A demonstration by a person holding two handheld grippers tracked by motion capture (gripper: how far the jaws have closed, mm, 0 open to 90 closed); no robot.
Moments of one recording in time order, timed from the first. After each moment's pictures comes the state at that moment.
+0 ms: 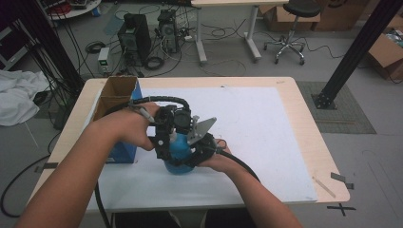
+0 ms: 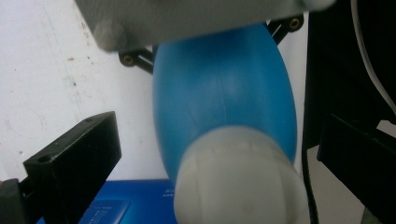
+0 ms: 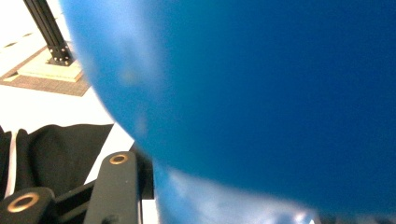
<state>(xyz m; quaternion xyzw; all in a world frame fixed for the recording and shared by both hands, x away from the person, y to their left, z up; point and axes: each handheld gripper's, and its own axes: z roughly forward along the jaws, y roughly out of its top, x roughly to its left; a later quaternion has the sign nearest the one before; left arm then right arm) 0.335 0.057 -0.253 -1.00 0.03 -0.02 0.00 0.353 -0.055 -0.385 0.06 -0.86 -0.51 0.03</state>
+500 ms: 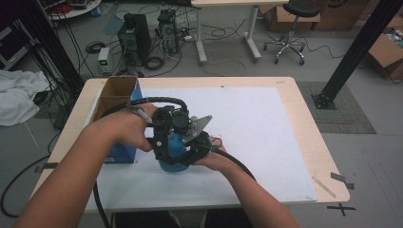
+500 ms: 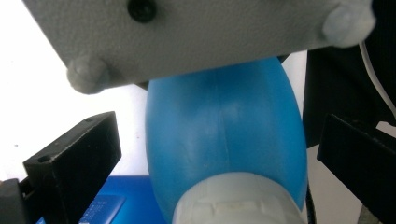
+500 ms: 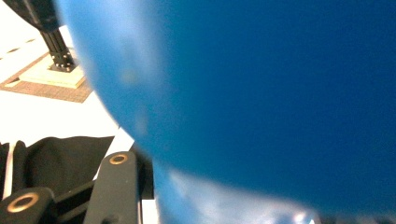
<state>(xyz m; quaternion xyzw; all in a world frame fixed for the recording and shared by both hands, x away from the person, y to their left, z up) 0.333 0.061 -0.253 -1.00 0.02 -0.03 0.00 0.353 -0.042 -0.377 0.07 -0.85 -0.52 0.03</state>
